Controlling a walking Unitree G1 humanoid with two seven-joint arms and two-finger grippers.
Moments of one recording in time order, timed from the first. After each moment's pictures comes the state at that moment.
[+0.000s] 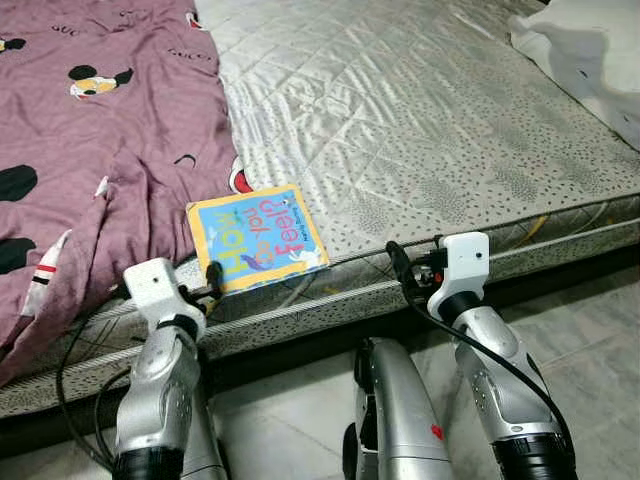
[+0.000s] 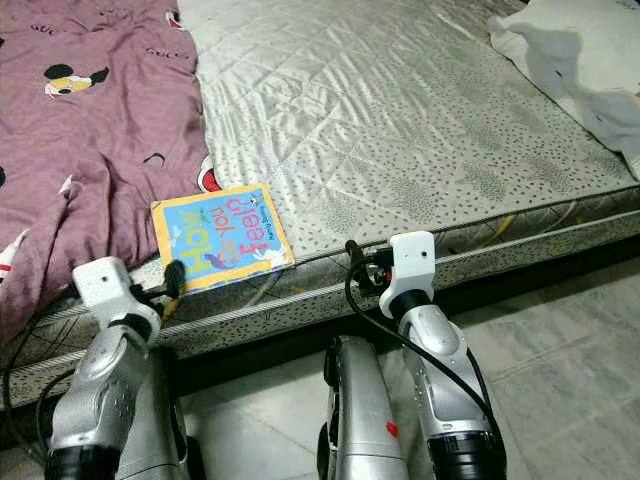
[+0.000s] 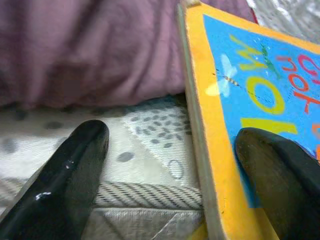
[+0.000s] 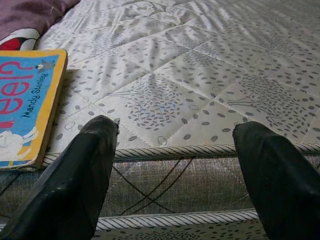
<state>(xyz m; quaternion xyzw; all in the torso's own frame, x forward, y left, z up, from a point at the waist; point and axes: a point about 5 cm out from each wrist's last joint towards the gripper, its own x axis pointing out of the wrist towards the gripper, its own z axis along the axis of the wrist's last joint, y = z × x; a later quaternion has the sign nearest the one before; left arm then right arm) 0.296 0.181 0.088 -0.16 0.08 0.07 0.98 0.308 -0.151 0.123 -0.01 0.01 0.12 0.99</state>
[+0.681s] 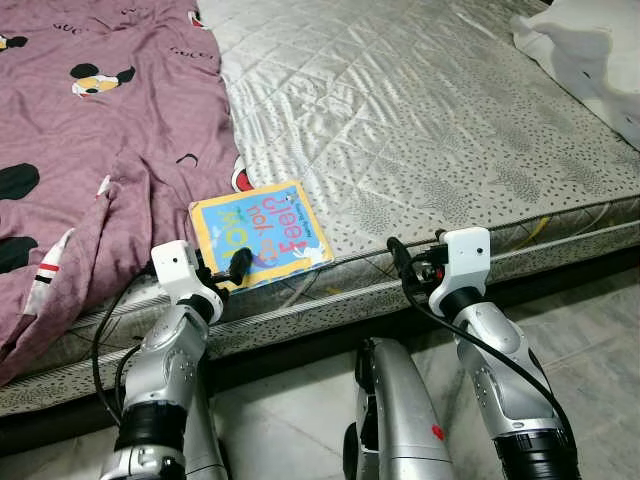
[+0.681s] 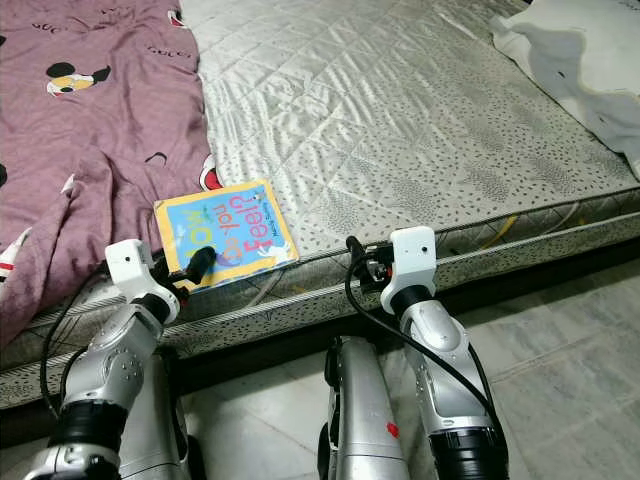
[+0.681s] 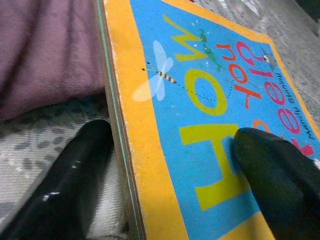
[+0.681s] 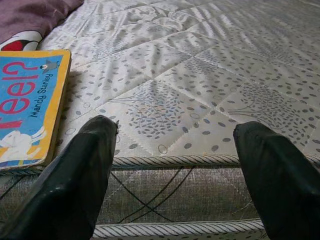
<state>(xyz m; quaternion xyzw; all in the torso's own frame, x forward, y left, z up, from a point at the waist) 0.326 0.168 0.084 -0.22 0.10 -0.06 0.97 0.310 -0.152 0.128 -0.02 0.00 0.12 0.99</state>
